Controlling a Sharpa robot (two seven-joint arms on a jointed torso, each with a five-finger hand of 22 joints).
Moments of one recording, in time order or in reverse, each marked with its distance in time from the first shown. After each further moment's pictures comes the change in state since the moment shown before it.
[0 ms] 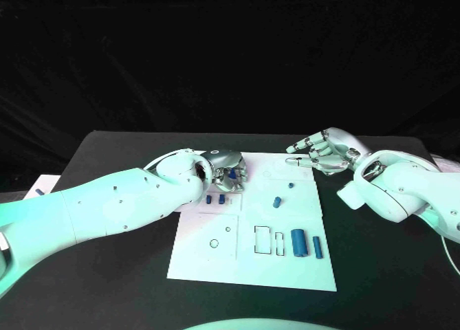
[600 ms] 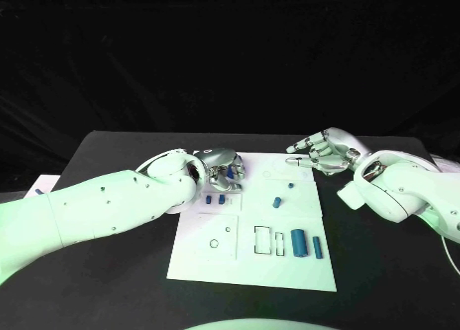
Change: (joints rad) left arm 0.003 -0.053 0.000 0.057 0.053 -0.042 0.000; left_hand -0.022 -0.035 -0.030 0.024 0.000 -0.074 0.010 0.063 0.064 -0.090 0.012 0.071 0.109 -0.175 0.016 -0.390 -0.347 0.052 -0.211 0.014 -0.436 -0.361; right arm 0.000 -0.002 0.000 0.000 0.000 -0.001 0.000; right_hand -0.002 -0.002 0.000 0.000 -0.004 0.000 0.000 0.000 -0.001 0.000 0.000 -0.001 0.000 0.000 0.000 0.000 0.000 0.000 0.000 0.000 0.000 0.000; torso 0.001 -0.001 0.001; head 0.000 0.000
